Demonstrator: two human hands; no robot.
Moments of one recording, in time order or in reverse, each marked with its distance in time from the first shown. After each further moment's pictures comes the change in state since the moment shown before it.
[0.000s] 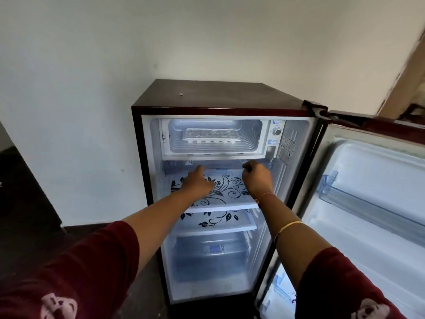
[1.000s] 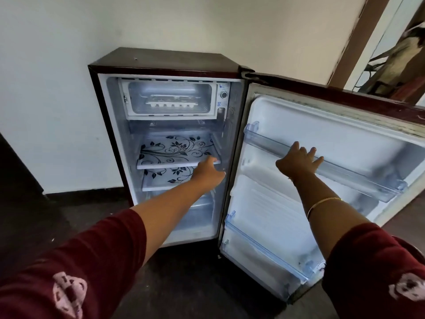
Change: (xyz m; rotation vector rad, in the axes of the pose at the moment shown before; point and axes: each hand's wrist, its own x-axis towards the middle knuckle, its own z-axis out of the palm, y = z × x) left_hand -0.191 0.119 0.133 -0.007 -0.073 -0.013; right_hand -0.132 0.153 -0.224 -0.590 -0.025 0.346
